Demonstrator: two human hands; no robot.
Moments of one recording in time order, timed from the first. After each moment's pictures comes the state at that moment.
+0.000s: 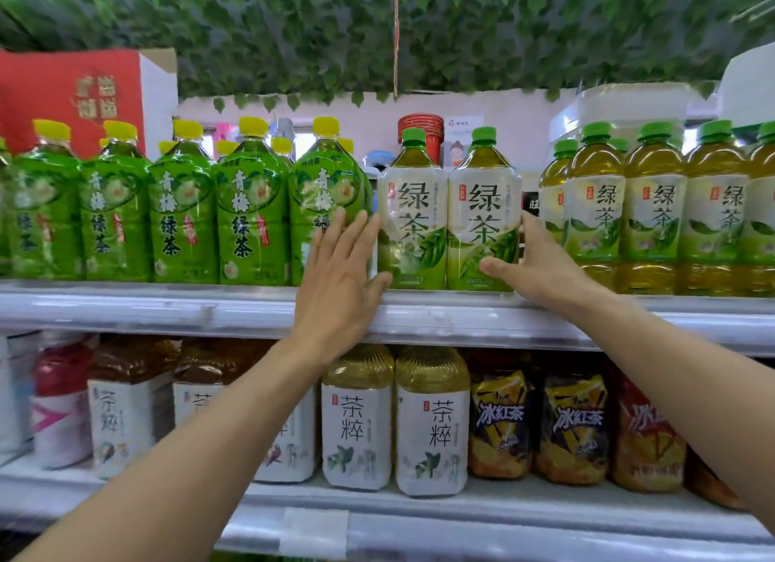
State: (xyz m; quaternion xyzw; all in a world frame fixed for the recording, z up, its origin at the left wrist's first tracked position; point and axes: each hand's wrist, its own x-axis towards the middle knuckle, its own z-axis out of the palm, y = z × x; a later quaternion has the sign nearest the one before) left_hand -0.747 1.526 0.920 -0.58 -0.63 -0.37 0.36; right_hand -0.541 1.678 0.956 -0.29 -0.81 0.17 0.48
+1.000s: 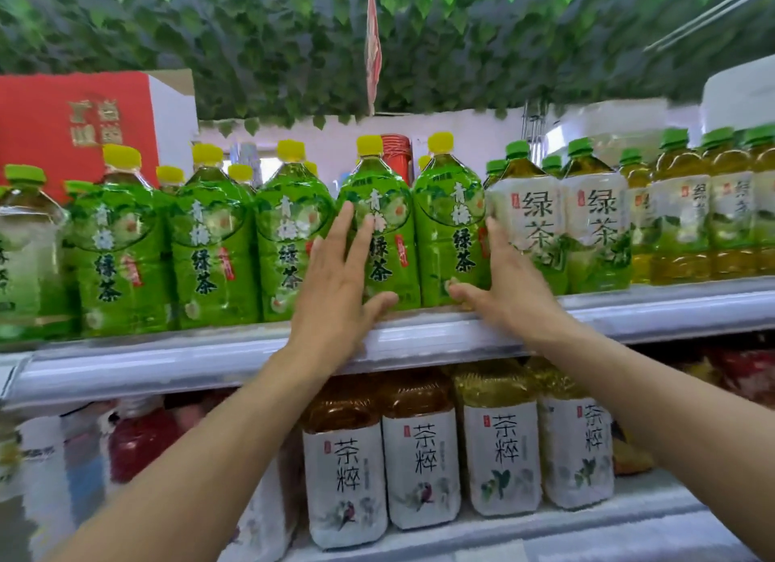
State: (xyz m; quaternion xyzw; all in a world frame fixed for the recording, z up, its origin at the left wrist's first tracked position) left_hand -0.918 1.465 0.938 -0.62 -0.59 -0.38 0.34; right_hand -0.723 1.553 0.939 -0.39 -0.77 0.02 0.50
